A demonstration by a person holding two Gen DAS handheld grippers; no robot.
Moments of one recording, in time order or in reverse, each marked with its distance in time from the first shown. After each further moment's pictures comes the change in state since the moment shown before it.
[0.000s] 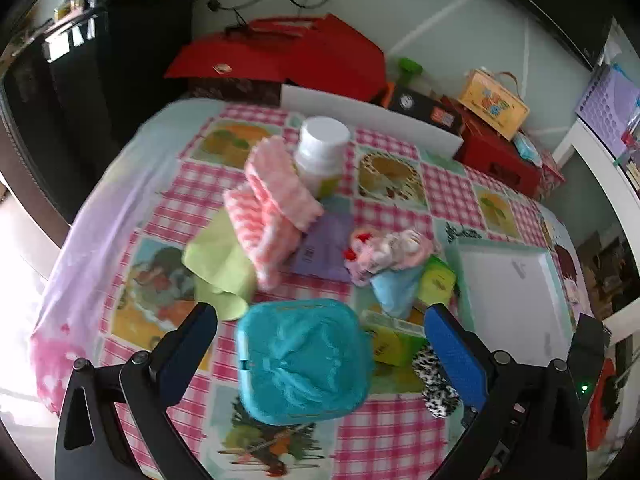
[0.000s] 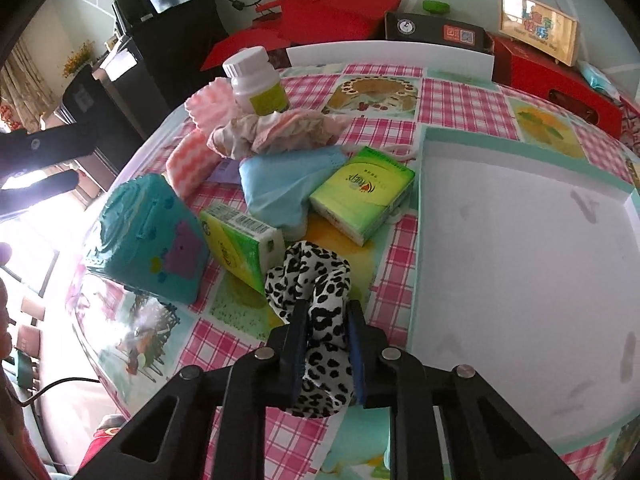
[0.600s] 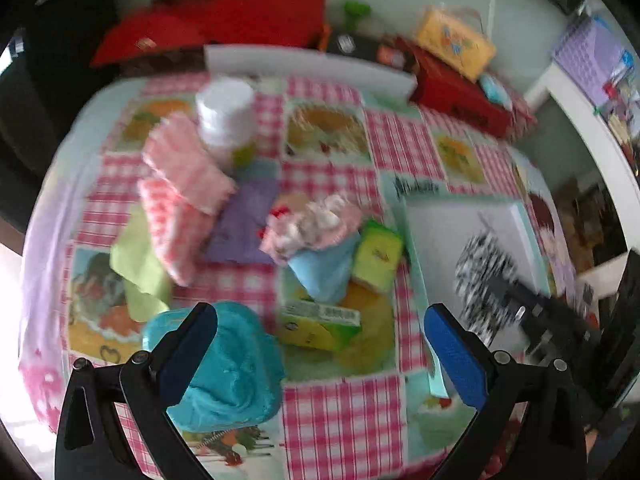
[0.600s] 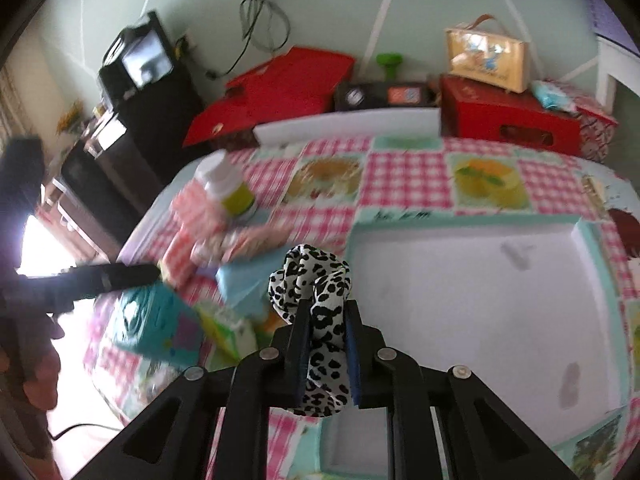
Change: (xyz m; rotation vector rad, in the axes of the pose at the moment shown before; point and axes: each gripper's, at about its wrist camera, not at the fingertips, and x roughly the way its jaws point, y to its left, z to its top) left arm 0.037 -0.054 0.026 0.139 0.243 -0.089; right arm -0.081 -0.053 0.048 0.118 -0.186 -0.025
